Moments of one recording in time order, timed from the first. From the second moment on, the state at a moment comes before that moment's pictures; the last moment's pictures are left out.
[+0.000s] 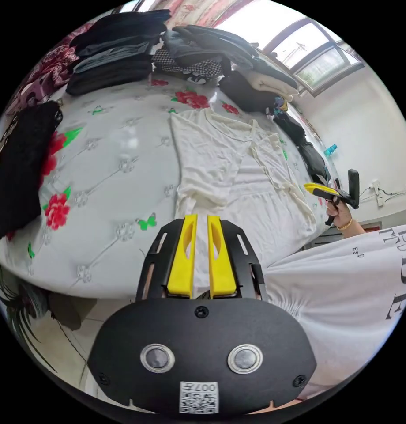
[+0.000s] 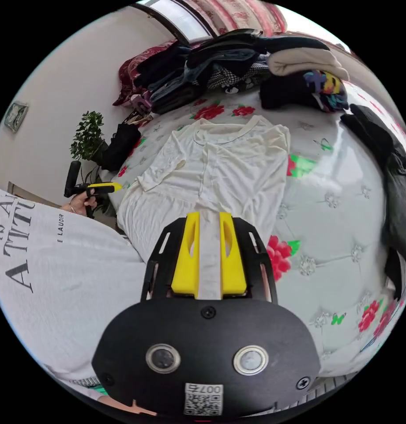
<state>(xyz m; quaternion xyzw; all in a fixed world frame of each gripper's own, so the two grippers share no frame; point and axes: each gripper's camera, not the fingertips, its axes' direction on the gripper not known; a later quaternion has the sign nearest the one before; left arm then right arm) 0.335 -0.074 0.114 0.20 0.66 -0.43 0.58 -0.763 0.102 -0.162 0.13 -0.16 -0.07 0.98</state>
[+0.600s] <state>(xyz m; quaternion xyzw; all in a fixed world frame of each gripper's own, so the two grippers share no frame) 0.443 -0.033 0.114 0.05 0.74 -0.40 0.54 -0.752 0.193 -0.124 -0.07 -0.01 -0.05 1.00</state>
